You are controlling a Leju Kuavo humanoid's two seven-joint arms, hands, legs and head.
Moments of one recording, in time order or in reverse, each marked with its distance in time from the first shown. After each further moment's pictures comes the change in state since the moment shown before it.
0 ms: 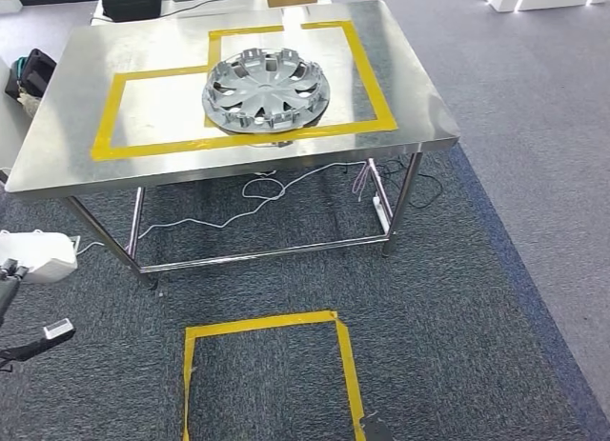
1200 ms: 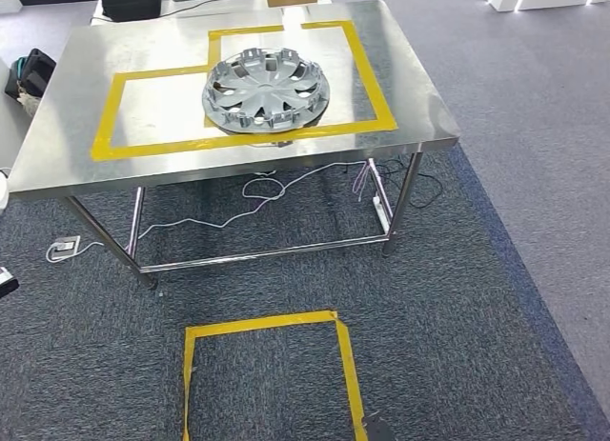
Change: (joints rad) left arm -0.022 0.005 0.250 -0.210 0.181 -0.100 -0.106; right arm -0.001 0.000 -0.020 0.000 0.002 -0.003 -0.003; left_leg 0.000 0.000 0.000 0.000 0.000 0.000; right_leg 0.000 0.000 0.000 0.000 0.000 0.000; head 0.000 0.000
